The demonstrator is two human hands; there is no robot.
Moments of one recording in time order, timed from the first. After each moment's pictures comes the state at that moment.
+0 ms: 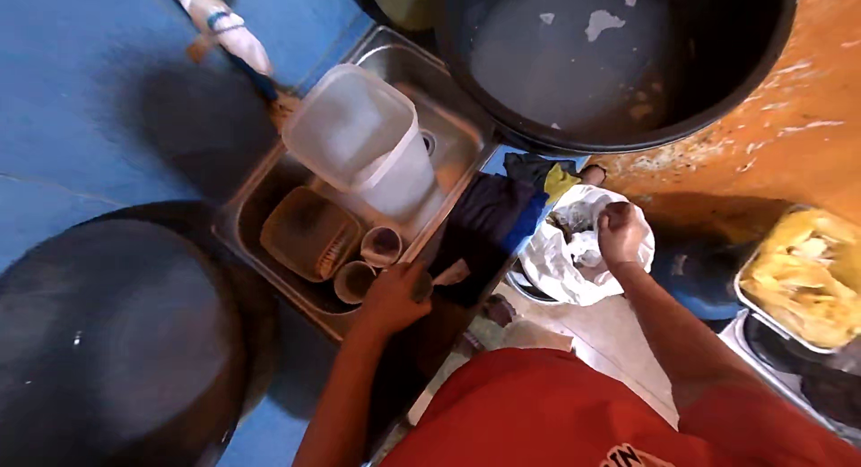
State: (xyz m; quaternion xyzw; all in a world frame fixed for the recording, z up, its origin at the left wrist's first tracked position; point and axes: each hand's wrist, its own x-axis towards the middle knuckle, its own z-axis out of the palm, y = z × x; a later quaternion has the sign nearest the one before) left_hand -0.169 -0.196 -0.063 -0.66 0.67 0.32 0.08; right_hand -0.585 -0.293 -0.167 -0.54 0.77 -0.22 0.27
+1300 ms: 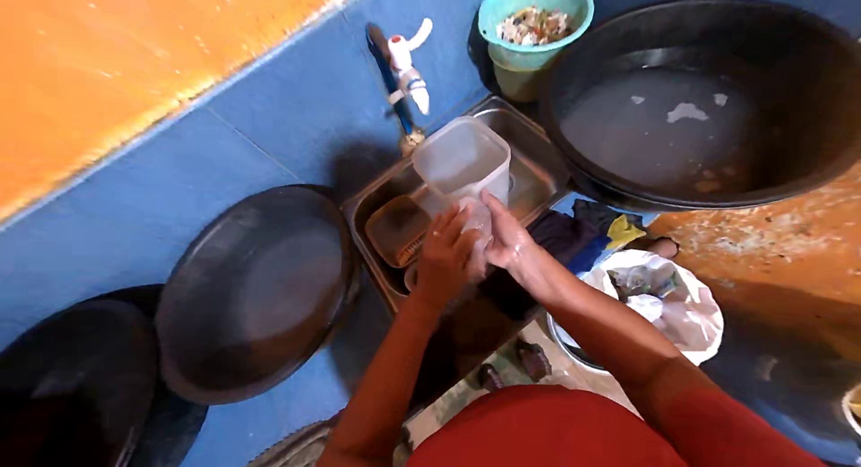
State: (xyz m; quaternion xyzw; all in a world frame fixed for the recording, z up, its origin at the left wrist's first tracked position) left_hand -0.171 -0.198 -0.024 -0.55 0.74 -0.09 -0.38; right_hand -0.292 -0.286 -0.001 -0.16 0.28 -0.28 0.91
